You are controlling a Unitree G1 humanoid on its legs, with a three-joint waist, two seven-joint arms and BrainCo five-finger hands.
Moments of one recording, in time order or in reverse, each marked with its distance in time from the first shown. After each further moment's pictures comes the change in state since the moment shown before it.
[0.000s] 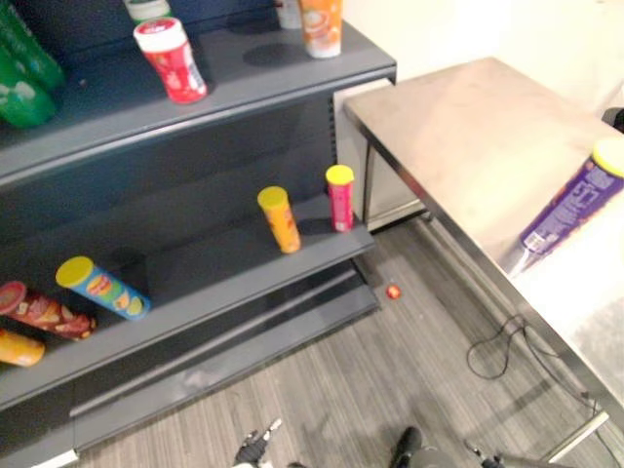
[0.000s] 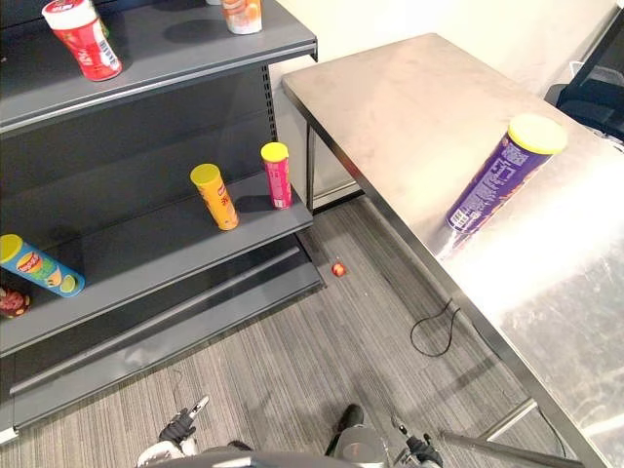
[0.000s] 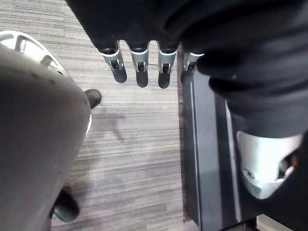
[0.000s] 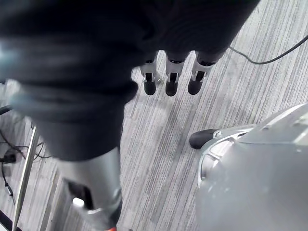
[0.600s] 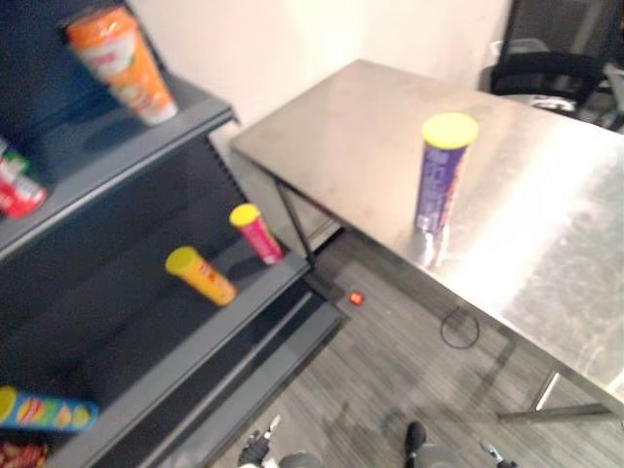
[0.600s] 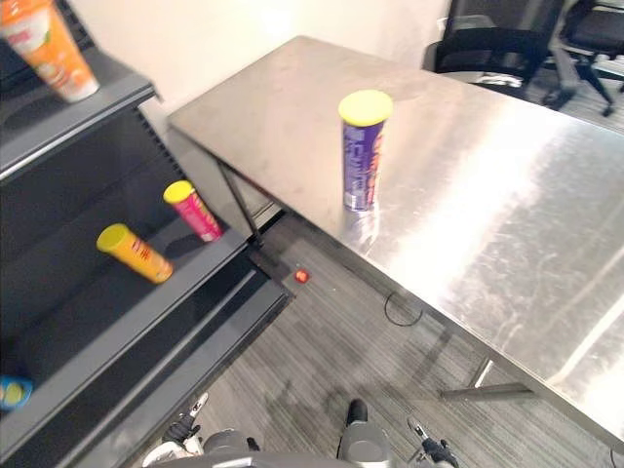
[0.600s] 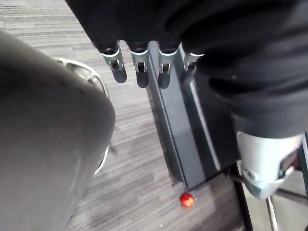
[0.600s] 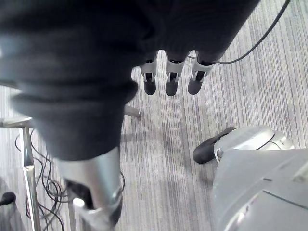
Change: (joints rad) left arm 0.003 -0.038 0.028 -0.006 -0.075 -0.022 0.003; right arm -0.035 -0.065 -0.023 0.080 0.043 -0.008 -0.015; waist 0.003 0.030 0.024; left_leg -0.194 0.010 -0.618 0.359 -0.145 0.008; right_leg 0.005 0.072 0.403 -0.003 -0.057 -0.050
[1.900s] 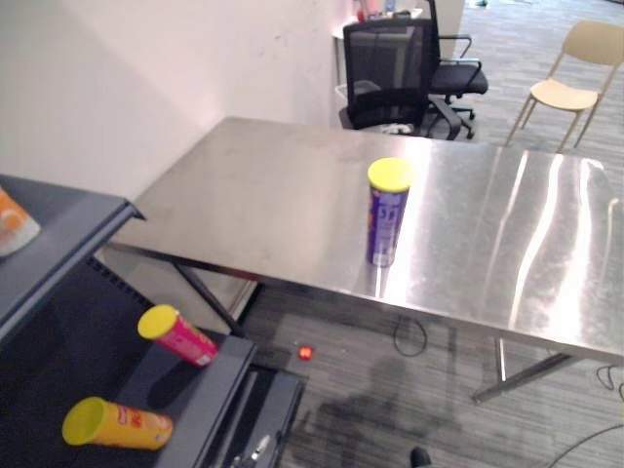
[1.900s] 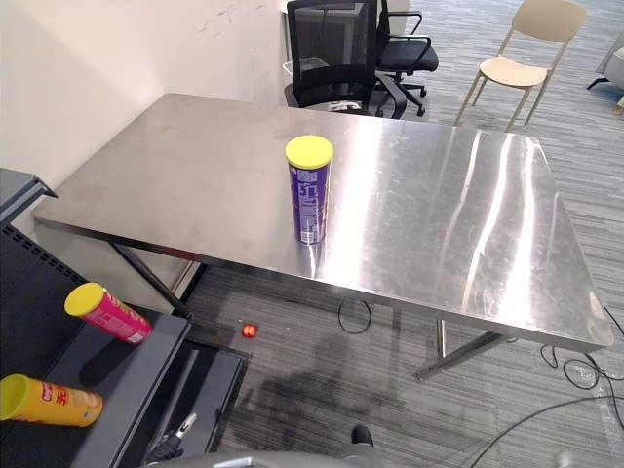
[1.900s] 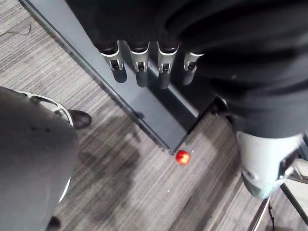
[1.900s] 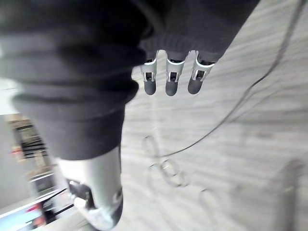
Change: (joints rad) left arm 0.054 0.038 0.064 0.033 0.079 -0.007 0.010; right arm -0.063 -0.117 -0.648 -0.411 0.355 -0.105 -0.181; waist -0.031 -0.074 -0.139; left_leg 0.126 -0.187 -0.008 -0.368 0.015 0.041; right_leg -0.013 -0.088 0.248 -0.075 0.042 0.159
